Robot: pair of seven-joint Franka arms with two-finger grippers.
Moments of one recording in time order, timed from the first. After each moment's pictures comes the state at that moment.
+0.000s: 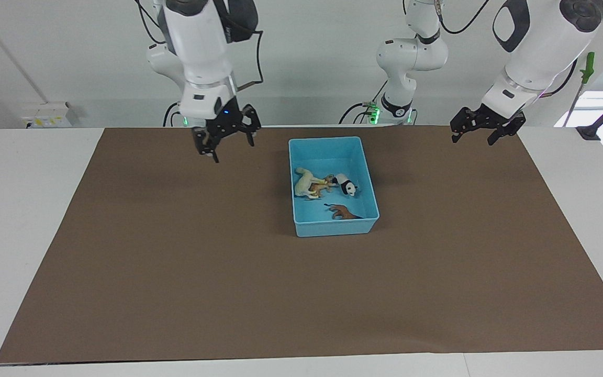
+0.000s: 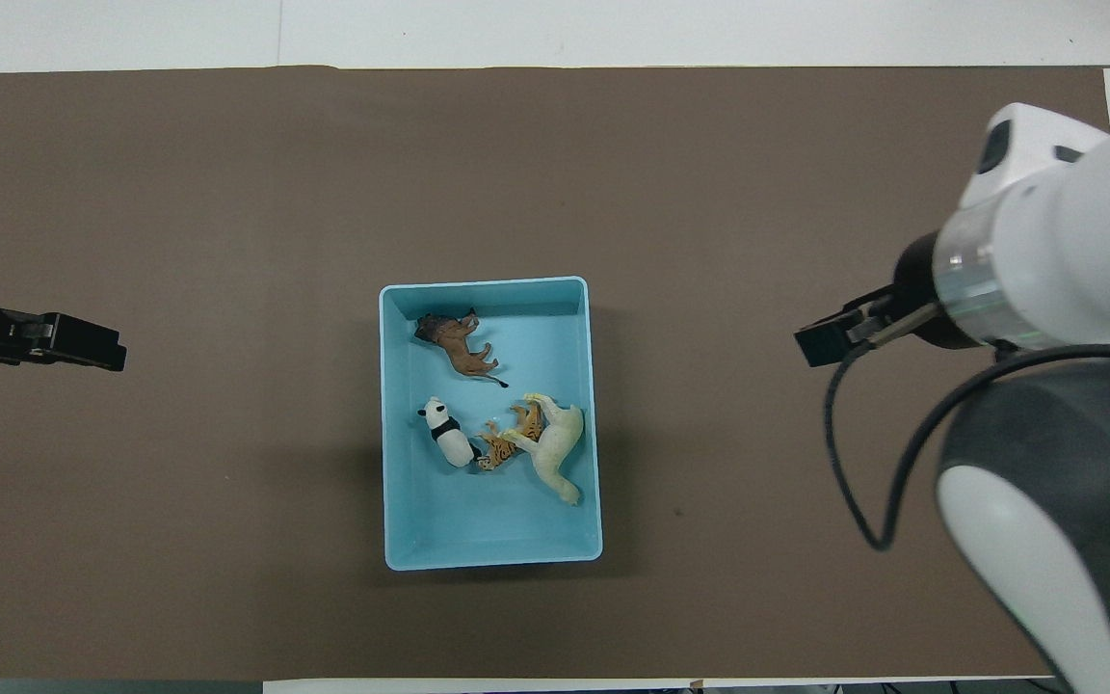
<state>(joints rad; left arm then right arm) -0.10 -0.09 0.05 -1.76 -0.03 1.59 0.09 0.19 -0.06 0.02 -1.65 0.04 1.61 -0.15</state>
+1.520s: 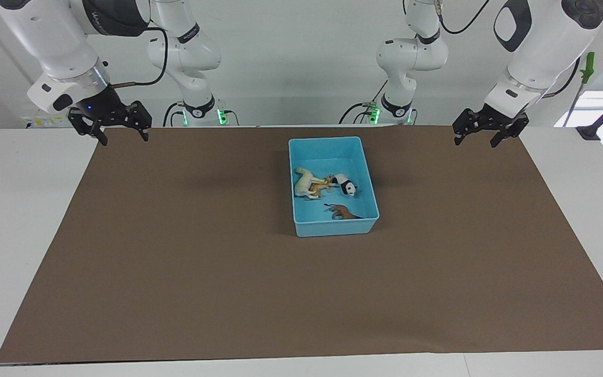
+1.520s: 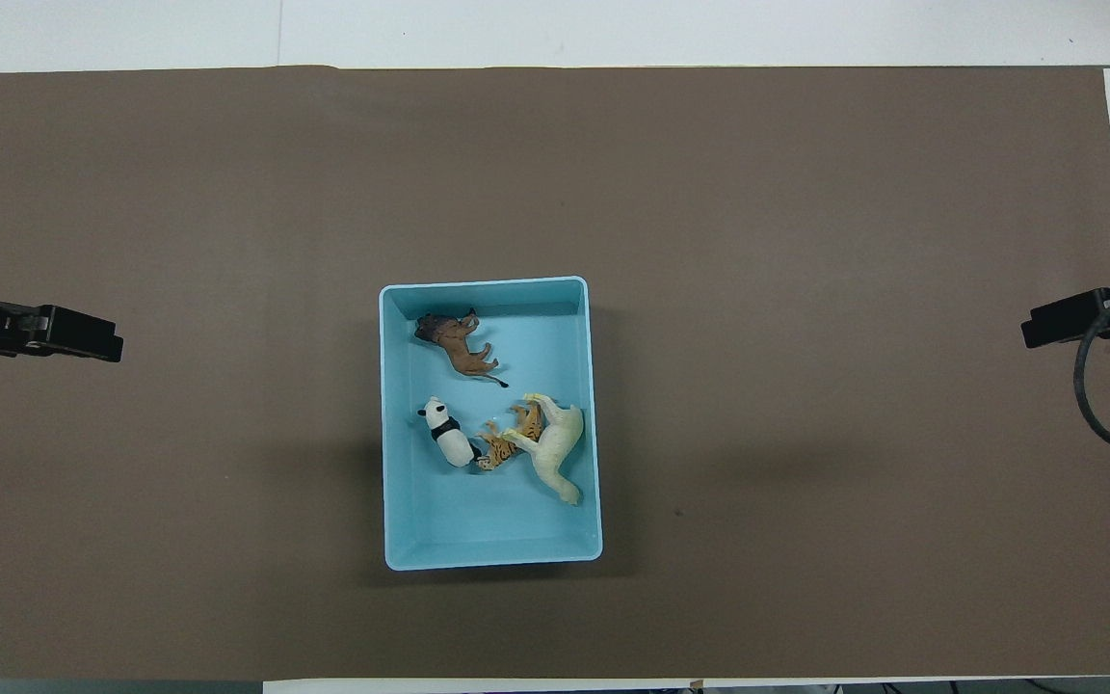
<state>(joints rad) -0.10 -0.09 0.05 -1.76 -0.03 1.61 0.09 -0.08 -0.07 0.03 -1.68 0.01 1.55 -0.15</state>
